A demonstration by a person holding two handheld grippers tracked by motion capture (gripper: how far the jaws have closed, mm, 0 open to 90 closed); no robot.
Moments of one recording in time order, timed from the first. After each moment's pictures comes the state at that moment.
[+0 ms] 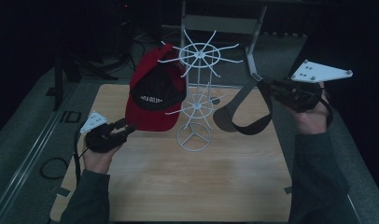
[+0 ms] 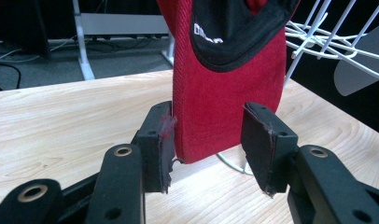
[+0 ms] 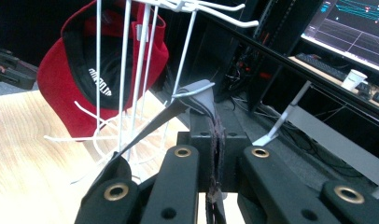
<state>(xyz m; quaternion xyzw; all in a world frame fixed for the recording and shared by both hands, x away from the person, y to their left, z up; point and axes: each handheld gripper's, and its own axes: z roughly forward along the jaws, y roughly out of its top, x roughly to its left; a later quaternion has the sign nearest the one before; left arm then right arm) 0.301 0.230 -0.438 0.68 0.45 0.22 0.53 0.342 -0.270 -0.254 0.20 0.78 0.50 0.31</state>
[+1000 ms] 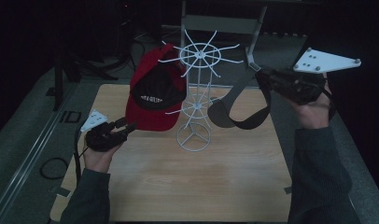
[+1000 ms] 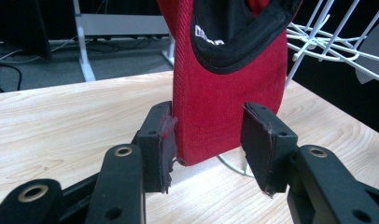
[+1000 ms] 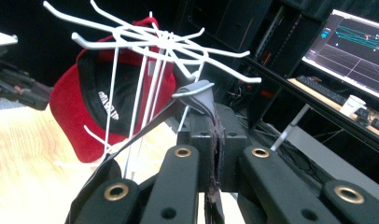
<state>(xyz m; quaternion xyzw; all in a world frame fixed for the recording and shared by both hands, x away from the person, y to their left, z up) 0.303 0.229 -0.436 0.68 0.45 0.22 0.53 0.336 -0.257 -0.225 0.17 0.78 0.51 0.32</state>
